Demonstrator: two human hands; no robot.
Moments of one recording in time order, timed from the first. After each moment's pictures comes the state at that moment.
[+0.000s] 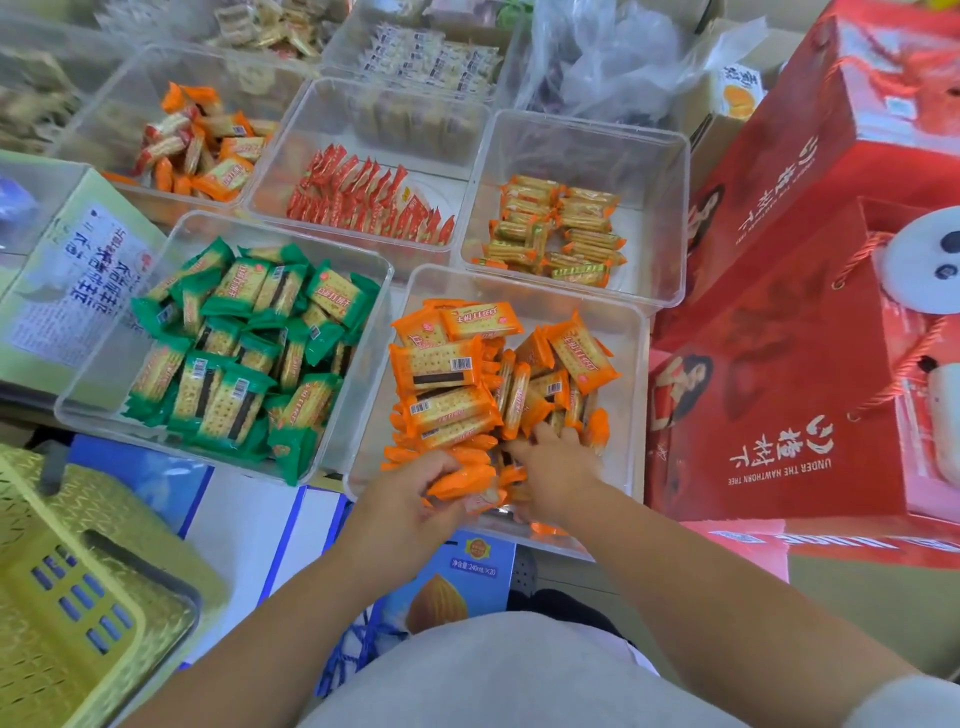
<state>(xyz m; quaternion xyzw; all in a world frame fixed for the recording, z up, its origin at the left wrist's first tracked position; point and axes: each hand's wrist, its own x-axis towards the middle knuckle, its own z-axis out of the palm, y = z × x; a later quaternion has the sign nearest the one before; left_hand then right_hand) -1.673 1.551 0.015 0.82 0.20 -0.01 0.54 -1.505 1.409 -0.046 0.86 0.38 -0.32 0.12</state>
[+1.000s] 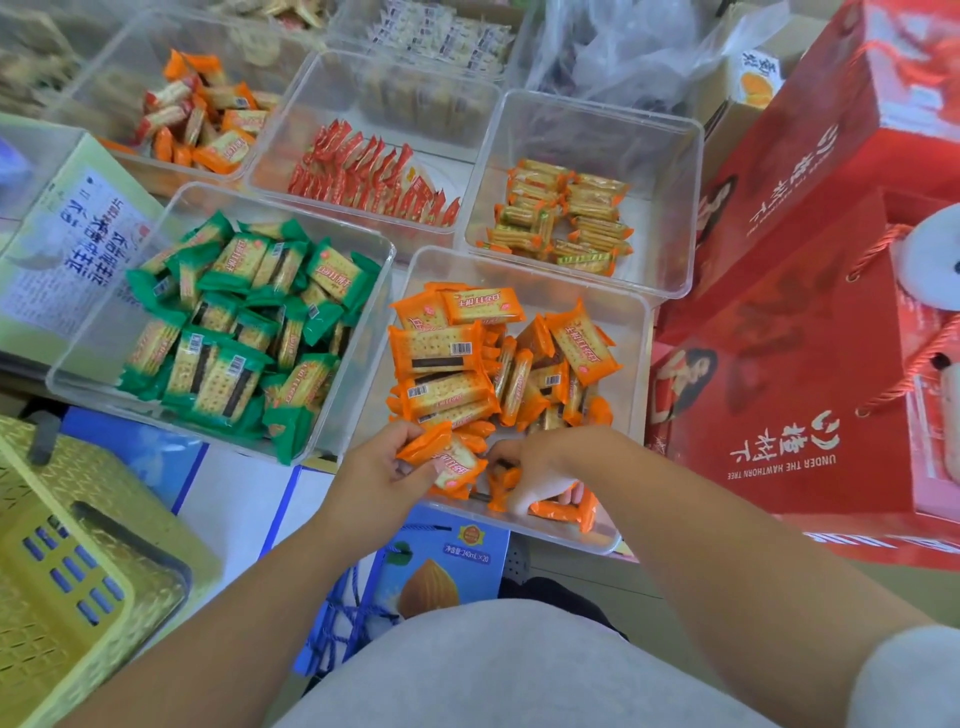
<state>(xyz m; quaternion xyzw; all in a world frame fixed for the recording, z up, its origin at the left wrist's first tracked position) -1.673 1.566 0.002 0.76 0.29 -0.01 0.57 -1.480 1.430 -0.012 0.72 0.36 -0.58 0.13</state>
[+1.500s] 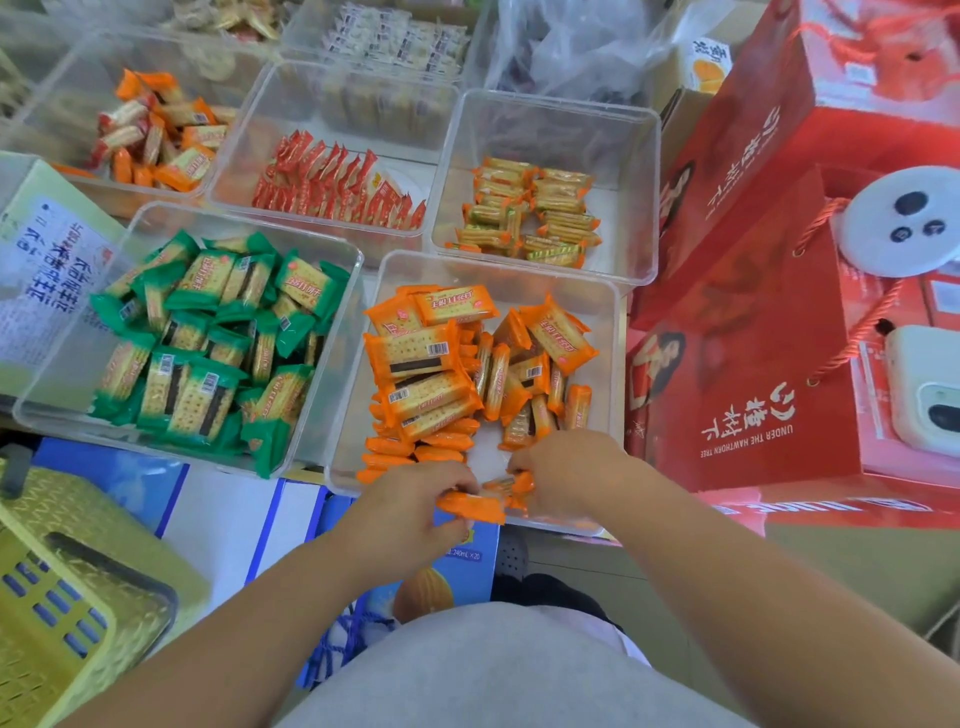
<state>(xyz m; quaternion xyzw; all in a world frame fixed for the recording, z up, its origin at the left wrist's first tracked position) -1.663 1.540 0.016 0.90 0.07 -0.11 0.43 -1.502 1.391 0.030 0.78 0.43 -0.40 0.21</state>
